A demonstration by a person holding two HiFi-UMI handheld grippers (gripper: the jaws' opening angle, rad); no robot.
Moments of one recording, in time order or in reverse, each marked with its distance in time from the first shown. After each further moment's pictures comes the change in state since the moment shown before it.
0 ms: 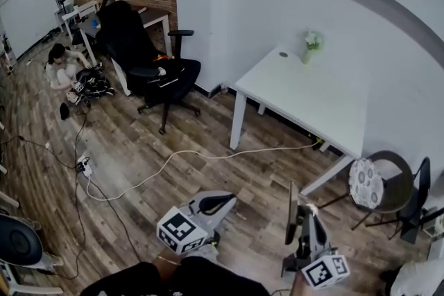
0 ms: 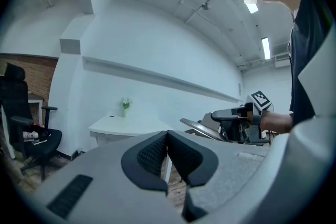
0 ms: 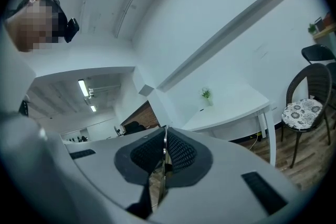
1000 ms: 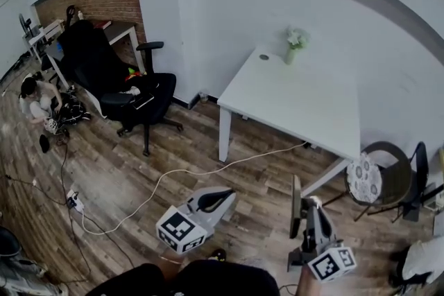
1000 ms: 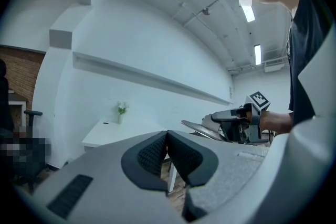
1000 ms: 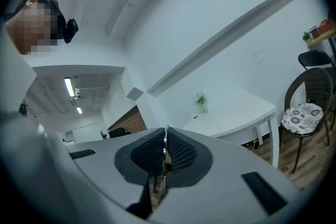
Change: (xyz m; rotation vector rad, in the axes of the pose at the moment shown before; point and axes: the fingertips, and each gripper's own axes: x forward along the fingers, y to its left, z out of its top) left arm 0.080 0.141 0.035 -0.023 -0.007 -0.123; right arm 0.135 -0.022 0.027 -0.010 -0.060 -0.138
